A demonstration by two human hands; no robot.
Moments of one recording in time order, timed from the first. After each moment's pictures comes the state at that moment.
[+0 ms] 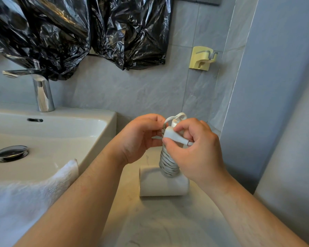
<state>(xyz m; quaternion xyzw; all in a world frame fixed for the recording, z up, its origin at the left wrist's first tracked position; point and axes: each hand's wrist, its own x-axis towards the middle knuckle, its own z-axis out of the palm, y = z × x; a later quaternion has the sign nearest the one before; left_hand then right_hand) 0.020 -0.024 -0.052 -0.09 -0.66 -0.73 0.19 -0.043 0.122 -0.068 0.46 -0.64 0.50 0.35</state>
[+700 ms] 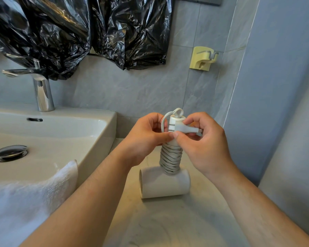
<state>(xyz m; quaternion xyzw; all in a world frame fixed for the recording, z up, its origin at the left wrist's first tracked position) 0.005 -0.017 -0.064 -0.03 -0.71 -0.63 0.30 -0.056 0.129 -0.056 0.46 -0.63 0.60 0.18</state>
